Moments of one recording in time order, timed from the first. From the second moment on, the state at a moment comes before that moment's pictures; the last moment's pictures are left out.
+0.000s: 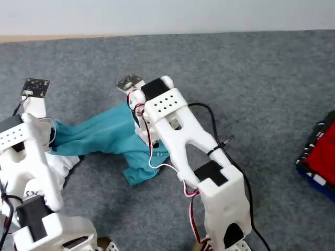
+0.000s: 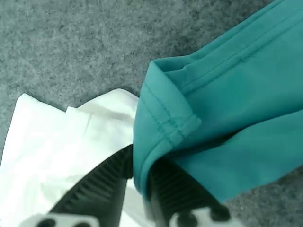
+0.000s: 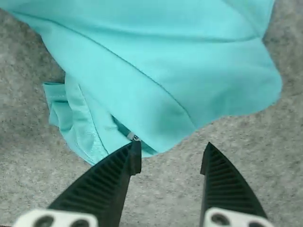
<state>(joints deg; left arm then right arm) -32.4 -2.4 24.2 65.5 -25.4 -36.3 29.5 -28.9 100.3 7.2</state>
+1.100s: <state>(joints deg) -32.4 -2.4 26.0 65.5 -25.4 -32.4 37.7 -43.4 100.3 16.9</state>
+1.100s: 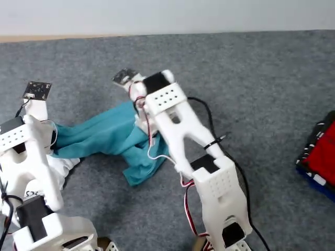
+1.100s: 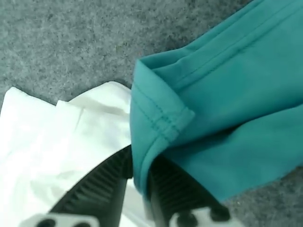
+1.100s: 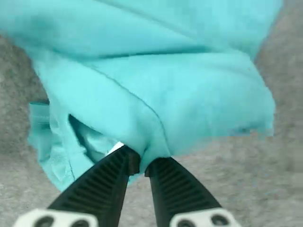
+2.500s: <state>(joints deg) -21.5 -2.4 18.2 73.8 -25.3 -26.5 35.7 -38.9 100.4 26.1</state>
